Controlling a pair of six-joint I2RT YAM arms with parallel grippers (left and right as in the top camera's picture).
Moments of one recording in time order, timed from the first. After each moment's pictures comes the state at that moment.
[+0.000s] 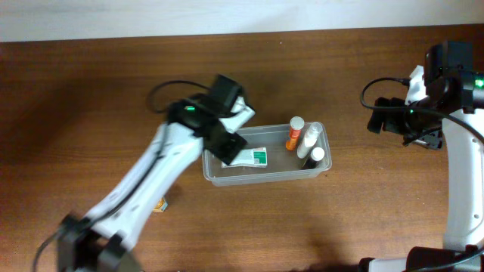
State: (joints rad) left arm -0.52 1.68 1.49 -1.06 -0.03 0.20; right arm -0.19 1.56 1.71 -1.51 -0.08 0.15
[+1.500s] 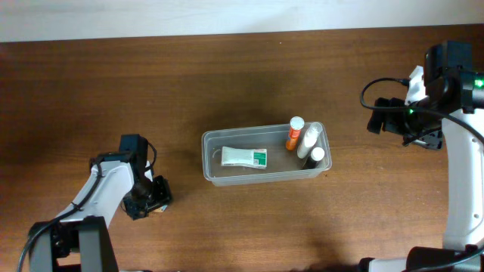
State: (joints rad) left arm 0.03 1.59 0.82 -0.93 0.08 -0.35; right arm -0.19 1.56 1.71 -1.51 -0.08 0.14
